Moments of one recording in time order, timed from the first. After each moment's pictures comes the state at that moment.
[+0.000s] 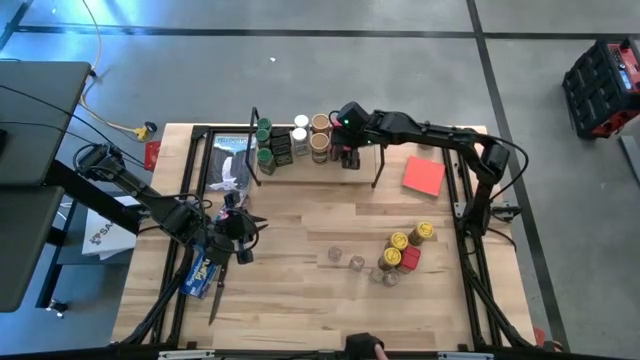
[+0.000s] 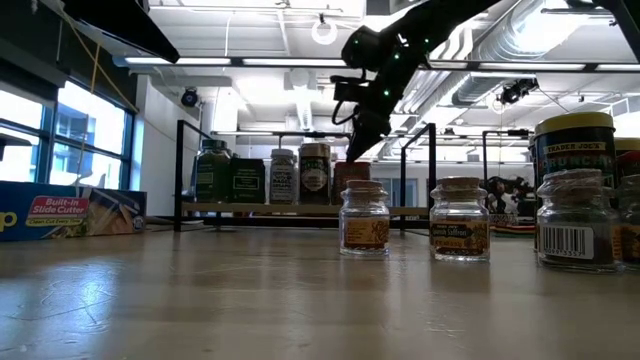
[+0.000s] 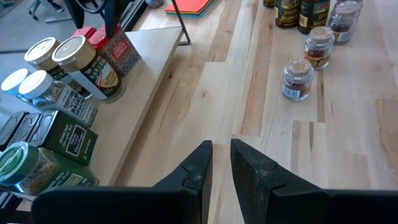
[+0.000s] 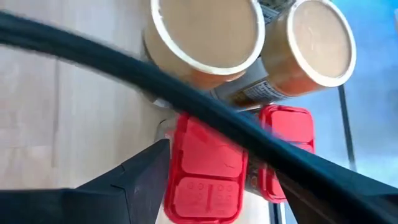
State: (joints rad) left arm -0.58 1.09 0.83 -0.63 -0.81 -0.42; right arm -0.47 1.84 1.48 -0.57 0.11 -0.56
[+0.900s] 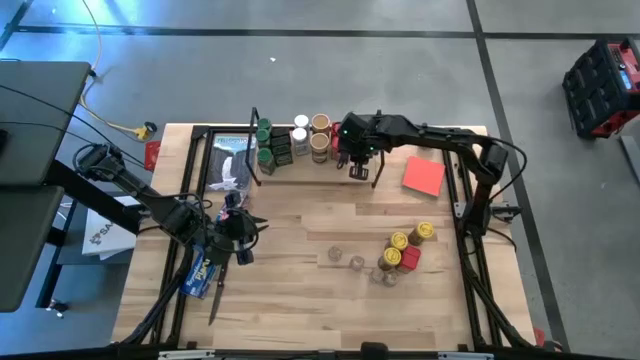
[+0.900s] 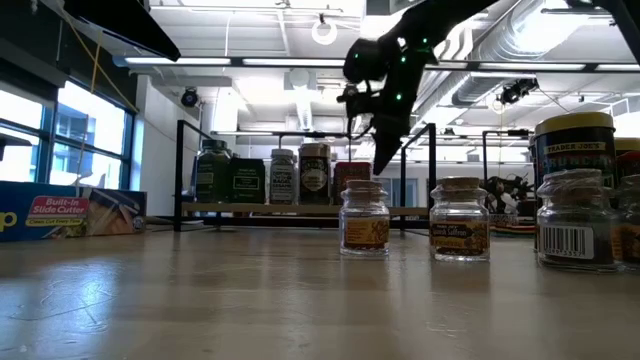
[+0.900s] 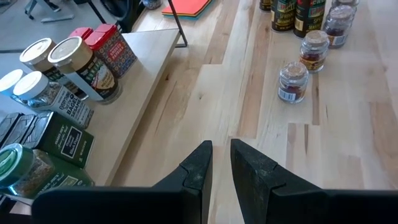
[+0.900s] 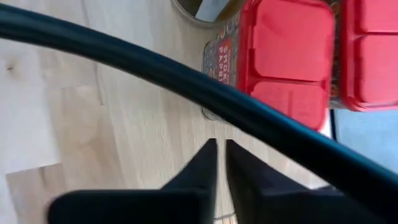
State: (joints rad) left arm -0.58 1.09 0.83 -0.62 -0.80 -0.42; right arm -0.45 1.85 1.48 -0.83 0.13 -0.36
